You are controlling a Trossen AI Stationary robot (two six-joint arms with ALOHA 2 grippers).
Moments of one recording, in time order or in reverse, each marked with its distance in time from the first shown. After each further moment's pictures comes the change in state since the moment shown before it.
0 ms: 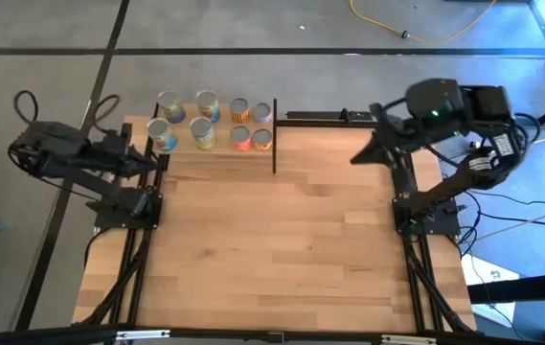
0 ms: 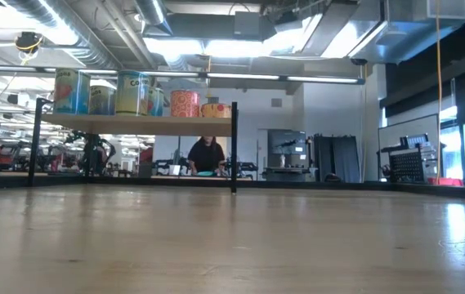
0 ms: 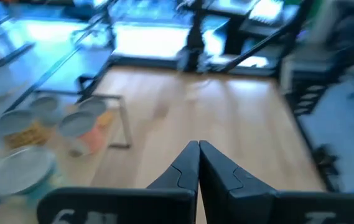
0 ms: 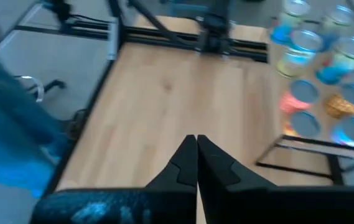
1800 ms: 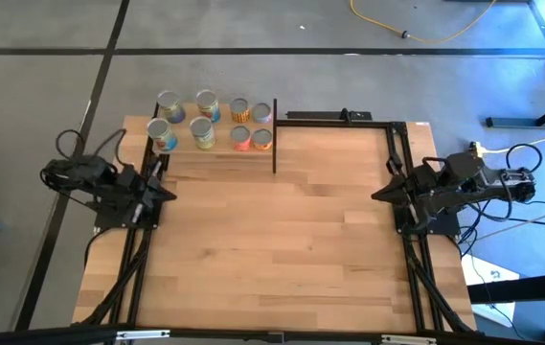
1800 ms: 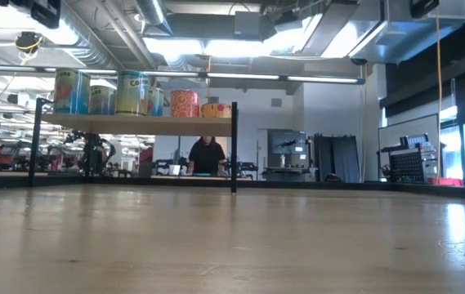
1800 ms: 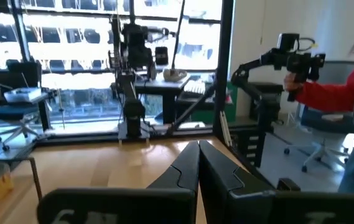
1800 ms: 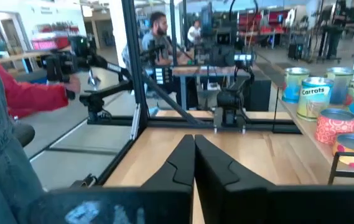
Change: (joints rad) left arm 0.001 -0.543 -0.810 0.751 0.260 0.177; right arm 0.192 -1.131 -1.692 1.198 0.105 0.200
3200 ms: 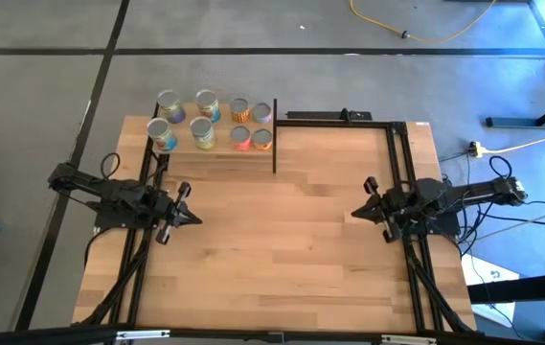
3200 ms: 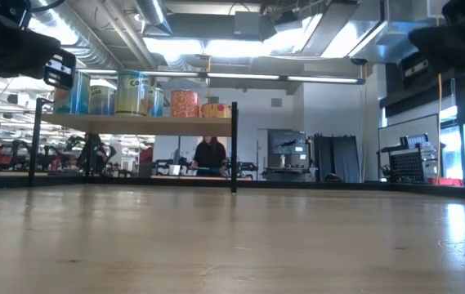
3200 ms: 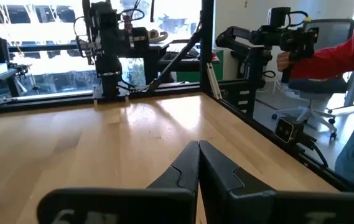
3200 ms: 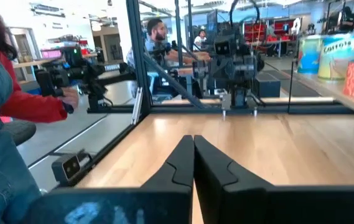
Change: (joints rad) left arm 0.000 0.000 -0.446 0.344 0.079 0.029; right arm 0.000 -0.158 -0.569 0.491 -0.025 0.026
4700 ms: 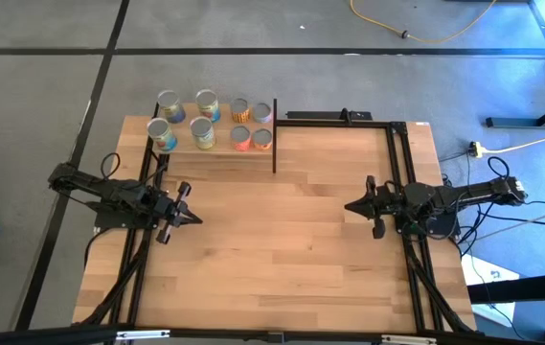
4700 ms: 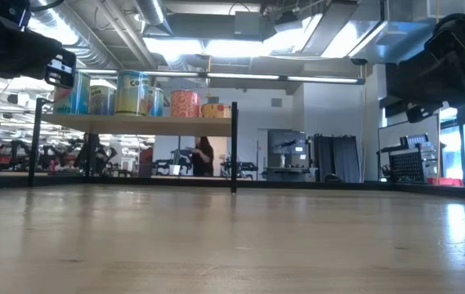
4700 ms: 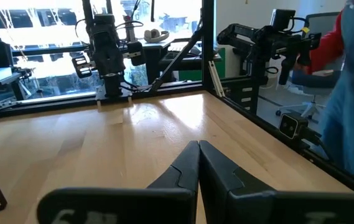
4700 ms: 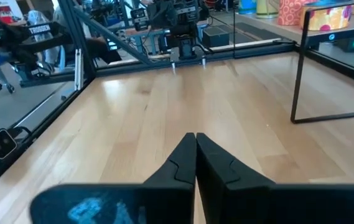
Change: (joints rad) left arm 0.000 0.003 -0.001 -0.004 -0.008 0.031; right arm 0.000 0.002 -0.047 -0.146 0.229 0.074
